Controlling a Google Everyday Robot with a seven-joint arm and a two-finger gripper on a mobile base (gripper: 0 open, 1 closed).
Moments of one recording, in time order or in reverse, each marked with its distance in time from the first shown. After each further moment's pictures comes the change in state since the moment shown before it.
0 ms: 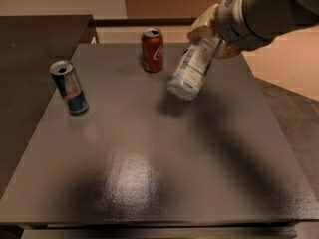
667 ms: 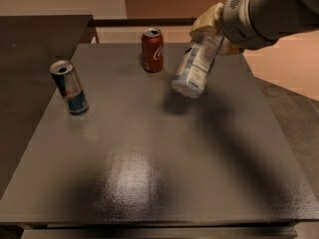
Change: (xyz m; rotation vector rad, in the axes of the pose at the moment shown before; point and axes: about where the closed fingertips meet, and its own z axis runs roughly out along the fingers) arm 0.007 0.001 -0.001 0.040 0.019 -0.065
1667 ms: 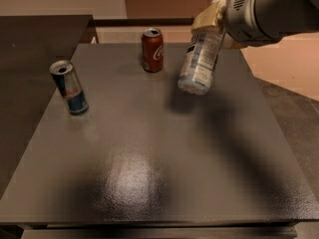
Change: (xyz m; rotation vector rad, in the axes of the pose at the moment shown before) arm 0.008 -0.003 -0.004 0.044 0.029 -0.135
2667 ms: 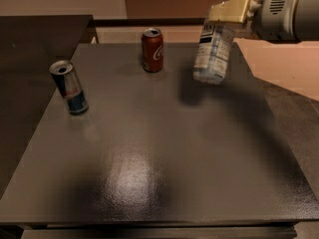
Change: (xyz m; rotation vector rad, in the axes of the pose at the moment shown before) arm 0.030 0.020 -0.005 0.287 0.051 -0.121
